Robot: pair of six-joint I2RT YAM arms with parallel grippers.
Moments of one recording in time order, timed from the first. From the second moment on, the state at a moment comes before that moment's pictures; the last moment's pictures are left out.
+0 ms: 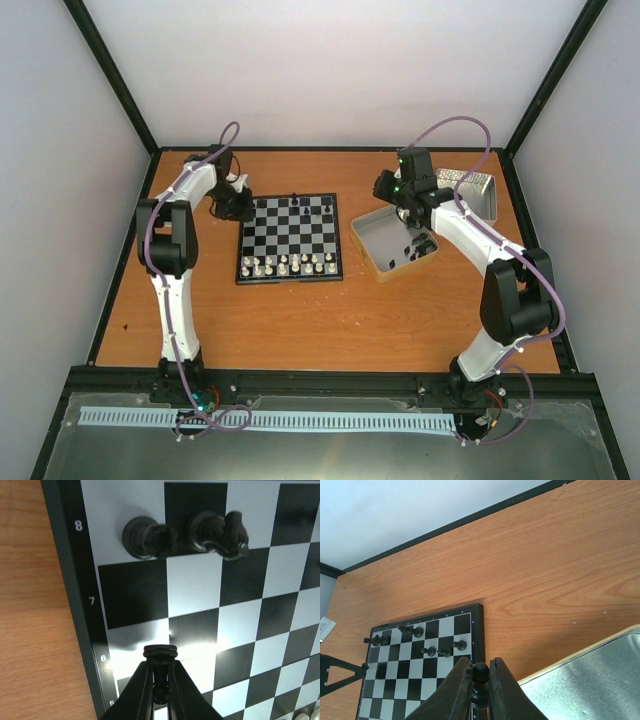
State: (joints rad) left arm -0.06 2.20 1.80 -1.05 0.33 -0.11; right arm 0.34 1.66 1.27 -0.24 -0.10 0.61
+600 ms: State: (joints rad) left arm -0.06 2.26 1.86 -1.05 0.31 -0.12; right arm 0.34 1.66 1.27 -0.24 -0.10 0.61
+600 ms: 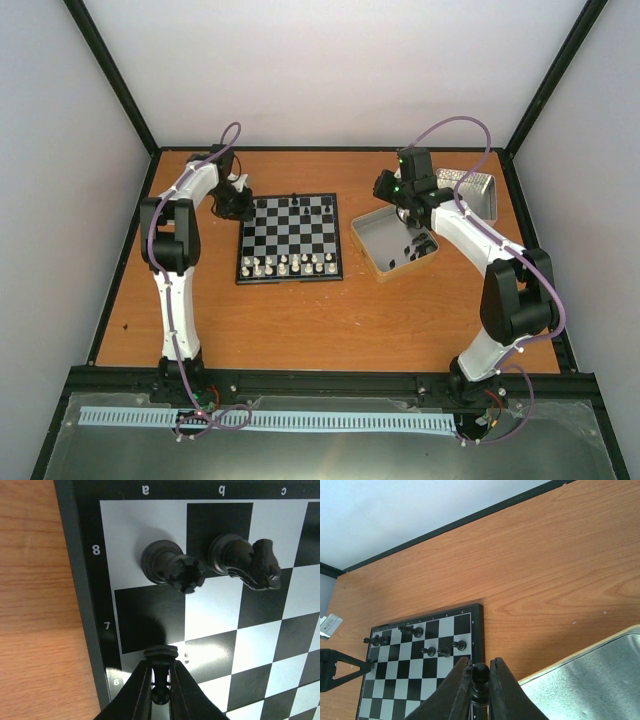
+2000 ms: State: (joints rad) left arm -0.06 2.27 1.88 -1.01 0.29 -0.16; right arm 0.34 1.66 1.27 -0.24 -0.11 0.60
